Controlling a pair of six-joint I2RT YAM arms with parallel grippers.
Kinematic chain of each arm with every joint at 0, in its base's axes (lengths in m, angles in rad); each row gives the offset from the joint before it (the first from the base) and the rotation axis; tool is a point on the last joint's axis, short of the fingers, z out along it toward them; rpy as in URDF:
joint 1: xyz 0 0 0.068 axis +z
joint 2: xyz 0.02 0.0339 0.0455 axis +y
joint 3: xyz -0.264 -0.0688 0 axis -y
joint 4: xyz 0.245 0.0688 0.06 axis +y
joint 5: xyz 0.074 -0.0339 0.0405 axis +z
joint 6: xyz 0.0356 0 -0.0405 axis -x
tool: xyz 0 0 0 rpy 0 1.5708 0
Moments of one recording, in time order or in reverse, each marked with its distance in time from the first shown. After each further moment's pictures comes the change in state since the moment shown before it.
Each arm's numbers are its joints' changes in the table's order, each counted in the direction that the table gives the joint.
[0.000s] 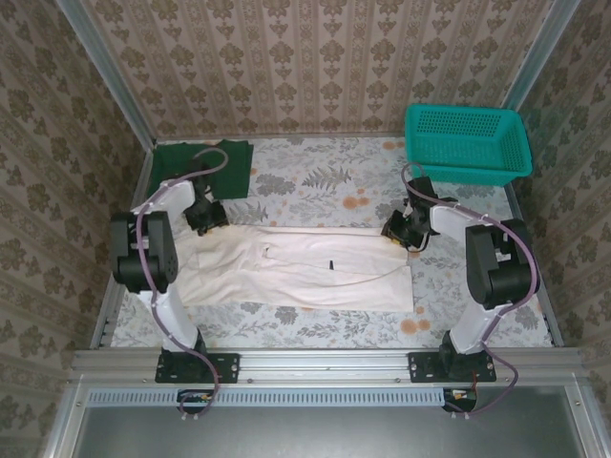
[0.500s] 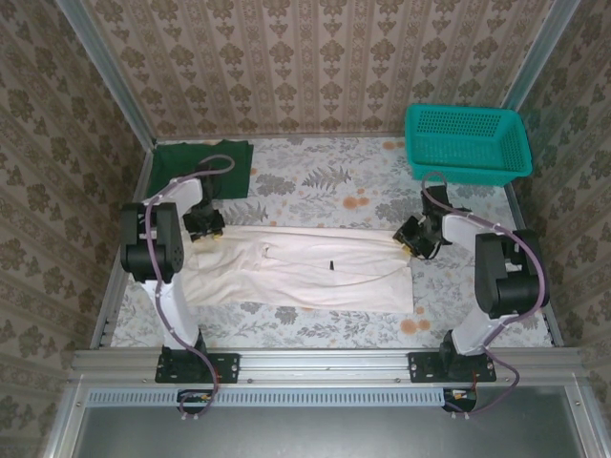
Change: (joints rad) left arm -0.053 0.105 0.072 0.116 0.242 0.008; right arm -0.120 -0.125 -0.158 -0.041 -0.008 -0.183
